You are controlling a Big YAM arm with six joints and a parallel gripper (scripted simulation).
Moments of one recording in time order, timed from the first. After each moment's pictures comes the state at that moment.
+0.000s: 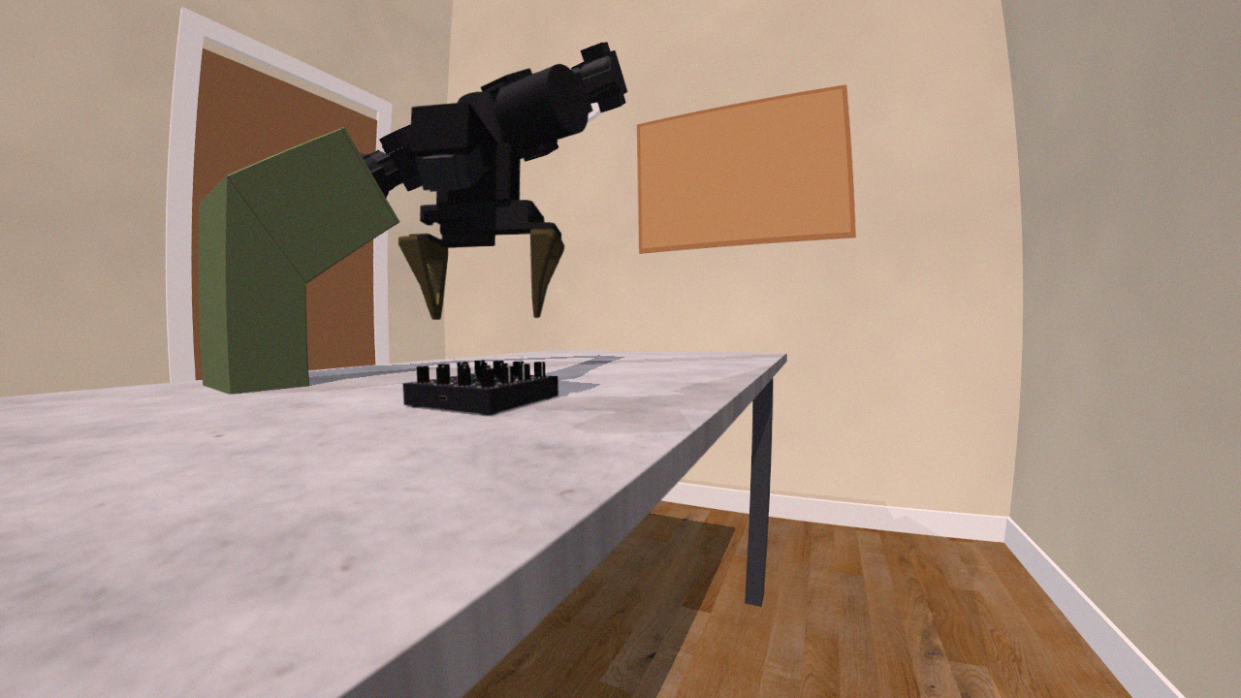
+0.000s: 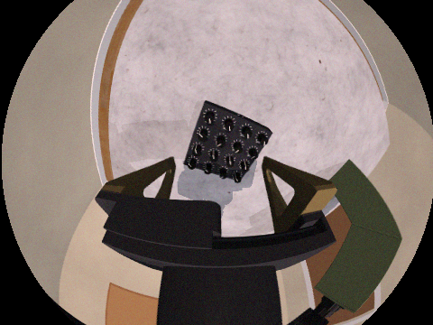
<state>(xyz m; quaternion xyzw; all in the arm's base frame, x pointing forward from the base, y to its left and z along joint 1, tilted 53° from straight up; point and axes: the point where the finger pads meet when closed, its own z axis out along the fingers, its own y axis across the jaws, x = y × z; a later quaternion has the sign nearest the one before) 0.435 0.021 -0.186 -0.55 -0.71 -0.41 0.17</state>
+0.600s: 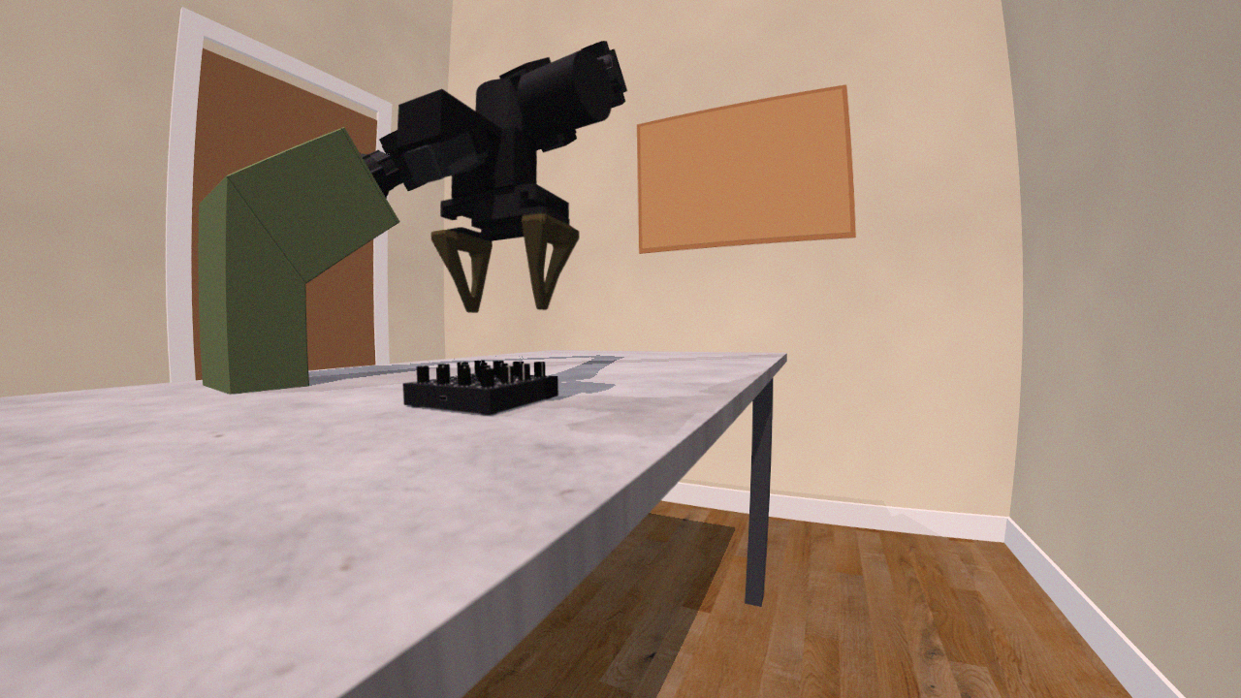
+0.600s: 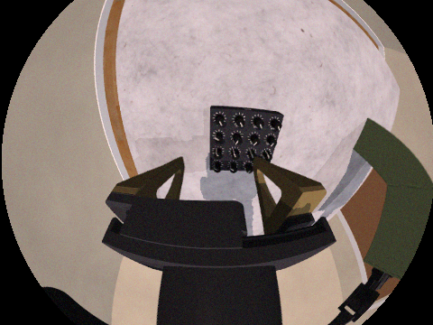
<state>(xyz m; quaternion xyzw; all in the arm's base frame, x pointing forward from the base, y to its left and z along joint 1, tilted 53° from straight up) 0.456 0.013 -0.179 -0.67 -0.60 -0.38 0.24</state>
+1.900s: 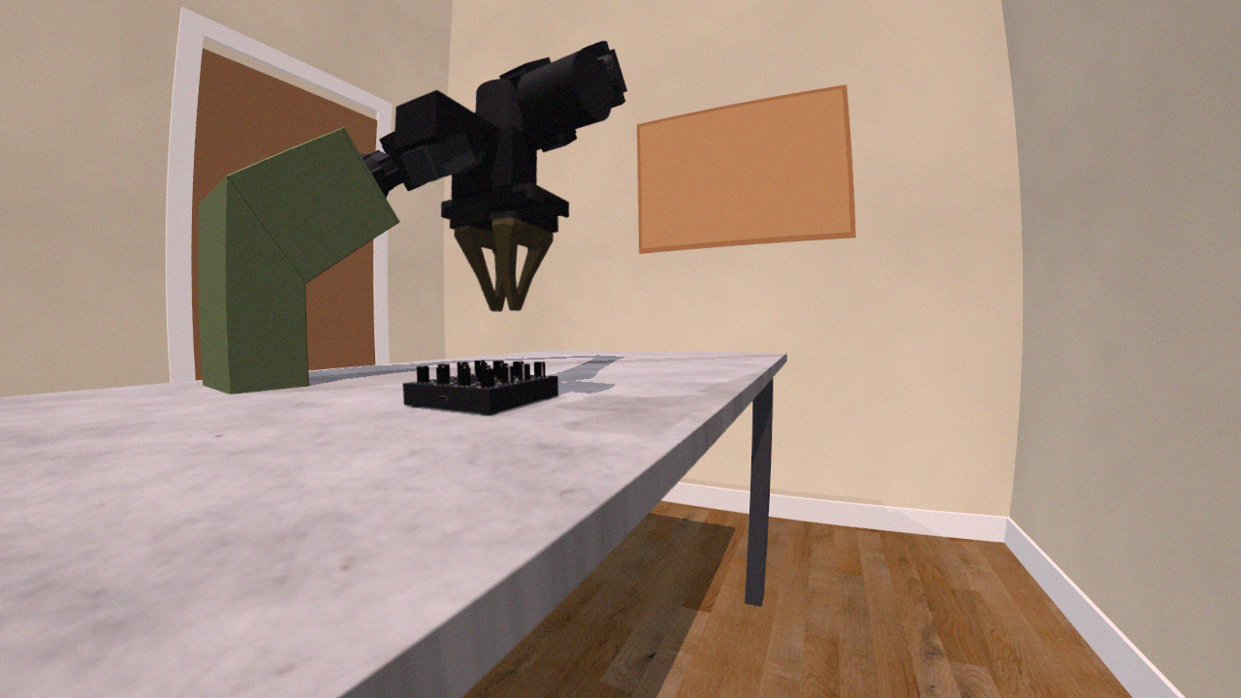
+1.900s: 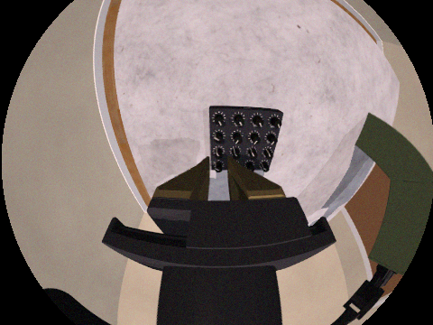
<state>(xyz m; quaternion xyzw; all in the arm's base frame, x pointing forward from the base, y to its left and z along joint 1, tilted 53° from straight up) 0.456 0.013 -0.179 -0.68 -0.59 -0.37 0.24</state>
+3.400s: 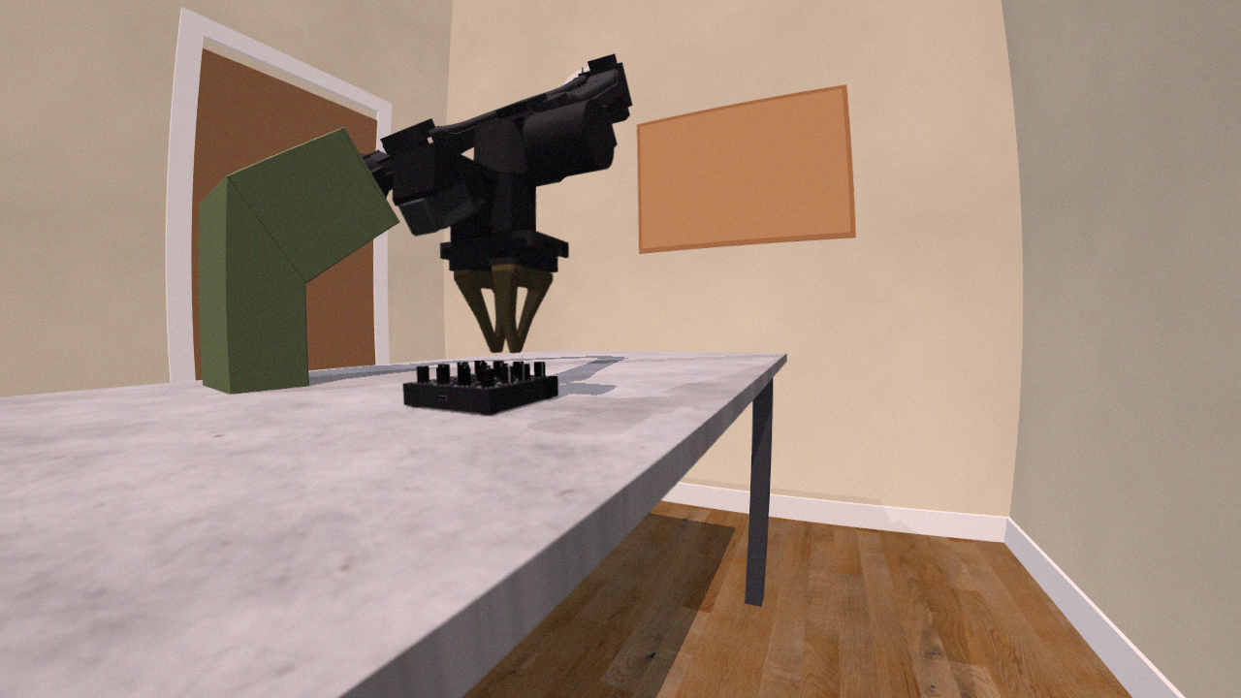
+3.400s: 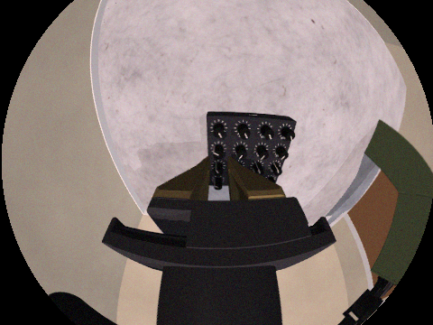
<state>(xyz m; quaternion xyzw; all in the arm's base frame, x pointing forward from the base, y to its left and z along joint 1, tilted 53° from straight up) 0.463 0.042 -0.202 -0.68 -0.59 -0.37 0.24</state>
